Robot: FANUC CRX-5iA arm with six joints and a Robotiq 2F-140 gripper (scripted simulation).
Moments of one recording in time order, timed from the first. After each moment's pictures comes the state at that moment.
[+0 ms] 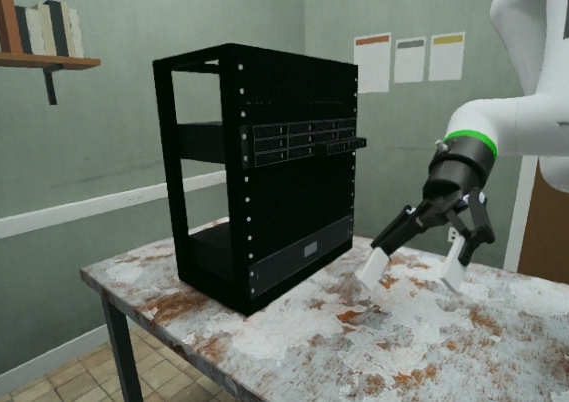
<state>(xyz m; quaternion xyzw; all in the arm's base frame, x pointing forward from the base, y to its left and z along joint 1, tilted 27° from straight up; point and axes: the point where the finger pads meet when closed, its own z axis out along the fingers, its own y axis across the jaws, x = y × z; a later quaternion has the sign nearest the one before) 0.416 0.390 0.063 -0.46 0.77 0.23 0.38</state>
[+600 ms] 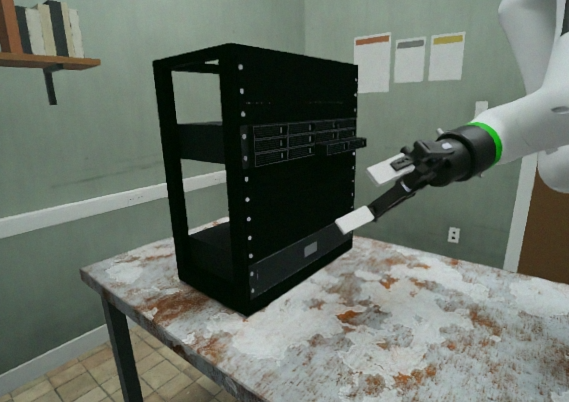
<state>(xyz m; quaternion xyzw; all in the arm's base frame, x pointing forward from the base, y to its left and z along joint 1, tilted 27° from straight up) 0.458 0.373 0.181 -0.23 0.75 0.37 0.50</state>
